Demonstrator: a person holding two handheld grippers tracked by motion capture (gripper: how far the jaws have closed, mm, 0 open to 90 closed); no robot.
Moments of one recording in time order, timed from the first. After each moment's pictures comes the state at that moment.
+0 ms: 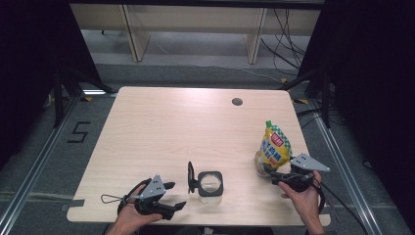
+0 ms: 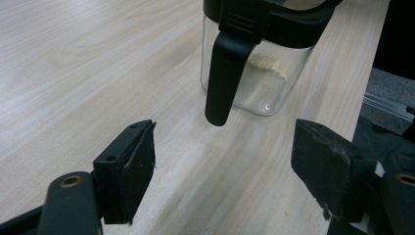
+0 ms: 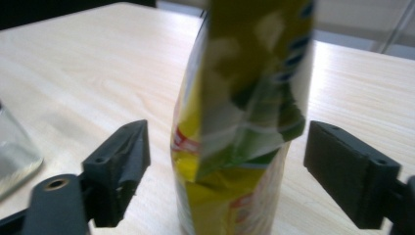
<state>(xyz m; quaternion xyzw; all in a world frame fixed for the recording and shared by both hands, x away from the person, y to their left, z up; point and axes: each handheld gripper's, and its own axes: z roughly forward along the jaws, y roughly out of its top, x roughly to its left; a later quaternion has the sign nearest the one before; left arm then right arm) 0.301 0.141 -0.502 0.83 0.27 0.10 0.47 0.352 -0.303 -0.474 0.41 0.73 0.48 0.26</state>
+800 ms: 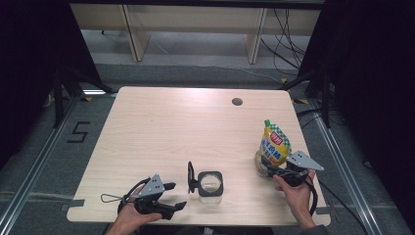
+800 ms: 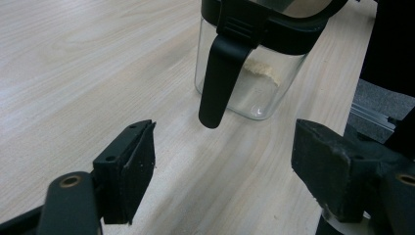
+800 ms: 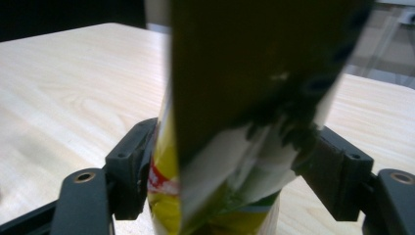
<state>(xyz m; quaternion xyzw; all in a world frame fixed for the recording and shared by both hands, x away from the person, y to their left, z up) 0.301 0.141 -0.503 0.82 0.29 0.07 0.49 0.369 -0.296 -0.485 0.39 0.71 0.50 0.30</state>
